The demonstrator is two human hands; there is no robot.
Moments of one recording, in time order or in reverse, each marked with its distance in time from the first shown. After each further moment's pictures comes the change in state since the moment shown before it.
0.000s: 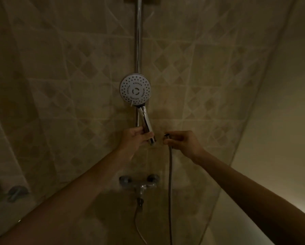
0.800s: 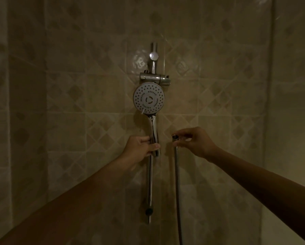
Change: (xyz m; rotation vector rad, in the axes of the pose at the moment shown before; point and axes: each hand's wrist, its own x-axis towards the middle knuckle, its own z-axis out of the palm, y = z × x) left_hand 0.058 0.182 -0.019 0.149 -0.073 0.271; right_hand 0.112 -0.185 -0.041 -0.472 0.163 -0.441
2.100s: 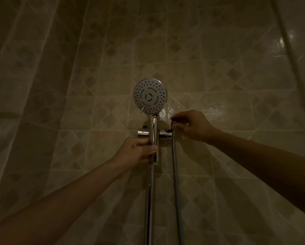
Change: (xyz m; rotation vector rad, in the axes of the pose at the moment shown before) left_hand 0.097 0.126 -0.001 0.163 0.066 0.362; right_hand 0.199 -0.063 -0.103 -0.227 0.123 -0.413
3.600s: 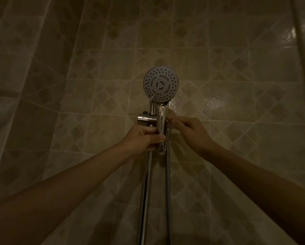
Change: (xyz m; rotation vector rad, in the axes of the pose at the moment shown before) left_hand -0.006 0.002 0.025 0.020 -0.025 -0.044; right_hand -0.066 -0.026 0.033 0.476 0.069 0.005
